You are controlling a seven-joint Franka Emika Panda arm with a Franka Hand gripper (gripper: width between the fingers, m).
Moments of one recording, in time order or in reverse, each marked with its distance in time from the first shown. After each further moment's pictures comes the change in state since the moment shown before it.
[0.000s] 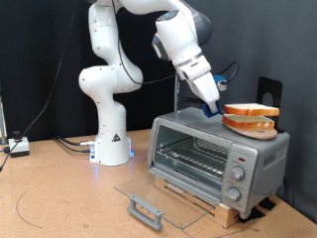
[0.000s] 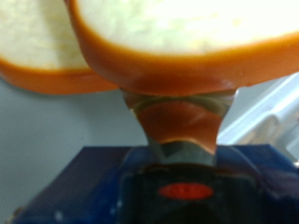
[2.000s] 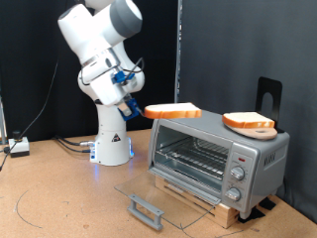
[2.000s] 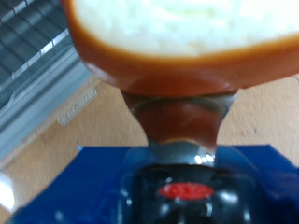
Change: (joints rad) arm -0.248 -0.046 -0.422 0.019 -0.155 -0.249 -0.267
